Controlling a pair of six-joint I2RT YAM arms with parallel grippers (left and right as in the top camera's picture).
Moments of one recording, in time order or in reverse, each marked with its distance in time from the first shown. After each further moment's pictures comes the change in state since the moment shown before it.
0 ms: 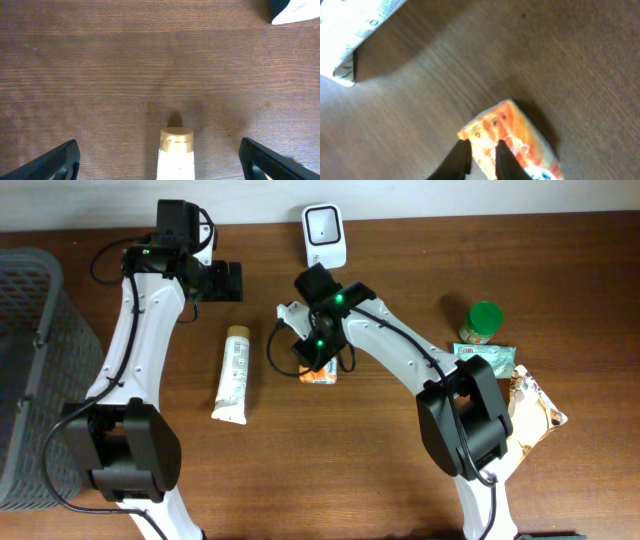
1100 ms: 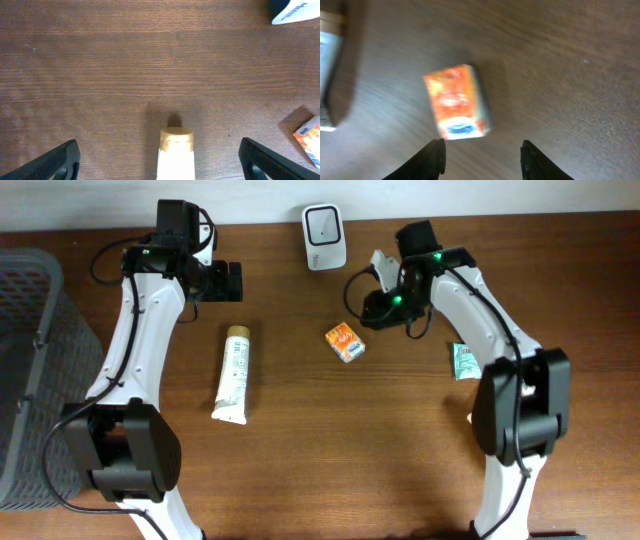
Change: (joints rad) left arm 0.000 0.000 0.000 0.000 0.000 0.000; right arm -0.357 -0.054 -0.019 -0.015 -0.096 0.148
